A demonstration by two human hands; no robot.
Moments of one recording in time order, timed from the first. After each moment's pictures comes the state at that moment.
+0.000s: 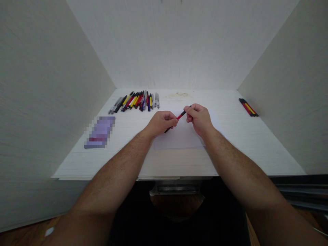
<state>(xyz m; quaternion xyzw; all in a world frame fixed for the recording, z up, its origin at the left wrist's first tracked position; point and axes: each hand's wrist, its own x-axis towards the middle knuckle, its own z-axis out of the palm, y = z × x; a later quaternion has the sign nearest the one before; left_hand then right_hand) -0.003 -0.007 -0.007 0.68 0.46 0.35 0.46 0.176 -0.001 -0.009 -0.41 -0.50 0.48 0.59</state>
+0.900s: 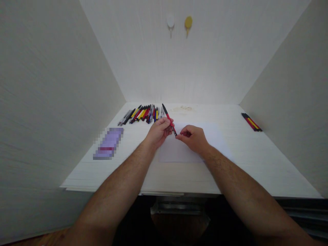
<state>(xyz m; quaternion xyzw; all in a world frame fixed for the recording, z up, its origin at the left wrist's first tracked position) -0.009 0.004 -0.006 0.39 0.33 0.55 0.66 0.167 -0.014 -0.019 -0.45 -0.77 0.17 0.43</state>
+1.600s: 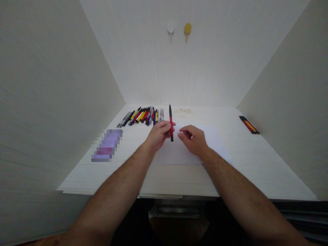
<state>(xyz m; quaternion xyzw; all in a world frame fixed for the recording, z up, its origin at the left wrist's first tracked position) -0.008 0.001 -0.001 0.45 0.36 0.53 0.62 0.169 -0.019 -0.013 -0.42 -0.76 0.14 0.48</state>
